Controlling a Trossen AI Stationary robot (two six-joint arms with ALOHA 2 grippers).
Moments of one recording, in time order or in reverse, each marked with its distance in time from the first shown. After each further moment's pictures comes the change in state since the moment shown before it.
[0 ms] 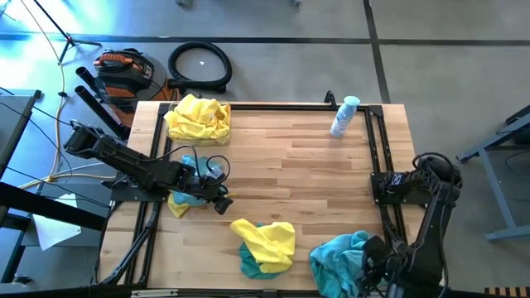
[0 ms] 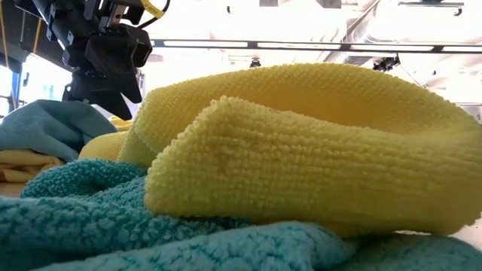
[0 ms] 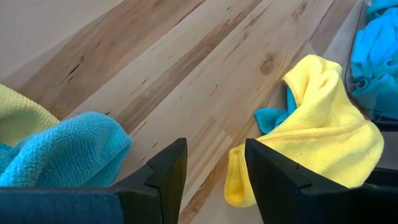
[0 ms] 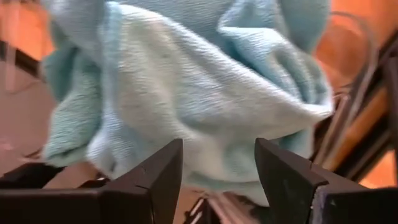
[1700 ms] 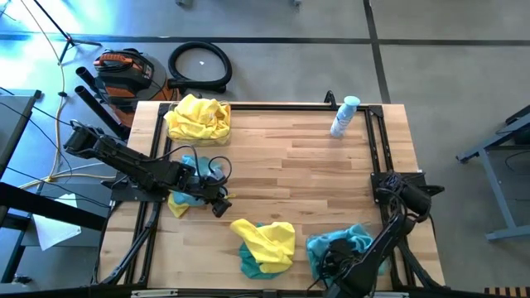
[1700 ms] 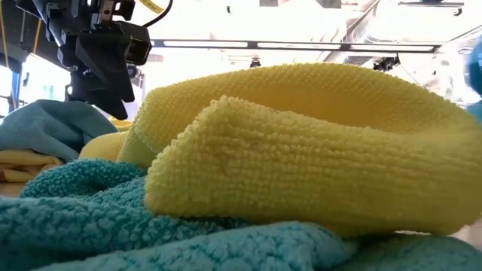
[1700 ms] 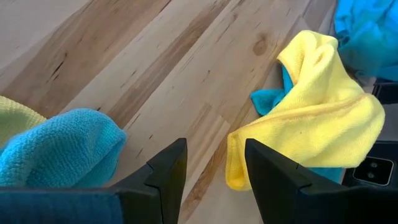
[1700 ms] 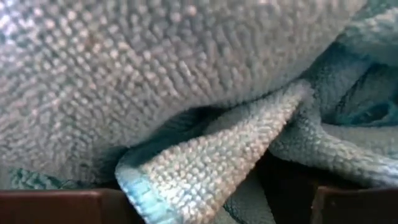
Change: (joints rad) left arm 0.000 0.000 0.000 -0.004 0.057 0.089; right arm -0.220 0.358 0.000 0.124 -0.067 0.095
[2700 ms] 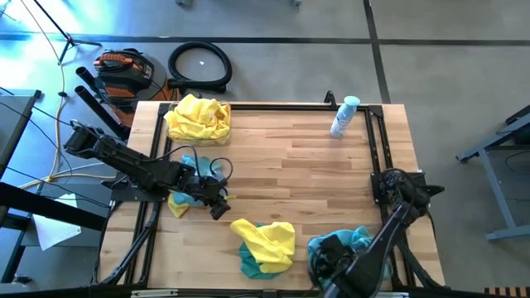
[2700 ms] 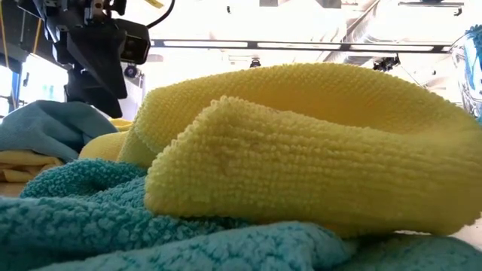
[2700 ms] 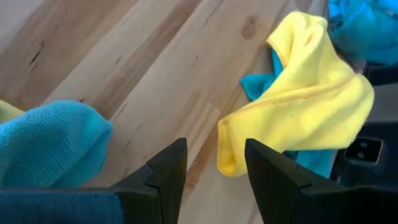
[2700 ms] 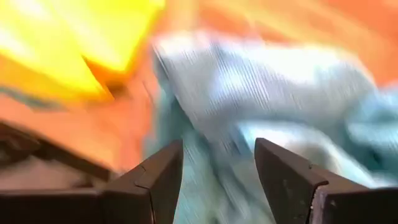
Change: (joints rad) left arm 0.000 0.000 0.000 0.006 0.064 0.034; right arm -0.058 -0.010 0.421 -0.325 0.155 -0.246
